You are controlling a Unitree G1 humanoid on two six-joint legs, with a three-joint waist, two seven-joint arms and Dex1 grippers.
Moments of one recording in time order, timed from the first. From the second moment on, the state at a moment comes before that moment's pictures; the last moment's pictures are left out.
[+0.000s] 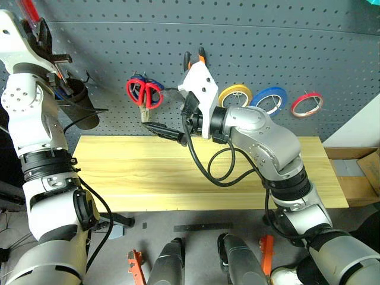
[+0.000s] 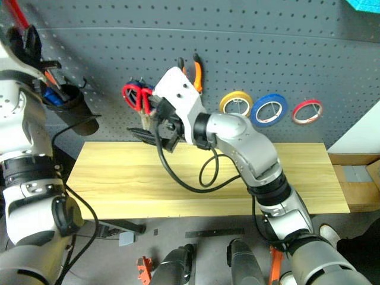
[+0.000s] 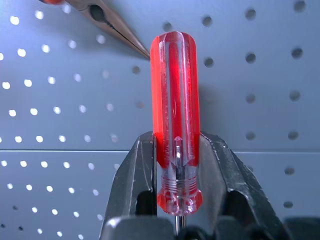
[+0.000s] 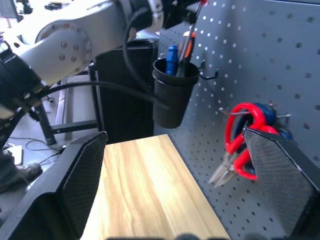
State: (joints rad) left arm -0.96 0.63 0.40 0.49 -0.15 0.06 -0.14; right arm -0.96 -0.14 0.28 -0.19 0.33 0.75 0.59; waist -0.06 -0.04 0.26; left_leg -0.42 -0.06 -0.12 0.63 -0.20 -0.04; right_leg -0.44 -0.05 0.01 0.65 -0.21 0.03
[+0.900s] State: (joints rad) left arm -0.52 0.50 0.25 -0.32 -0.33 0.38 -0.19; right arm -0.79 -0.28 0.11 -0.39 0.43 0.79 0.56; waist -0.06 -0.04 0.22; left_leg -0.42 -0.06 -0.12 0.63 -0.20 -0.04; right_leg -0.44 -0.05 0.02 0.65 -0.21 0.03
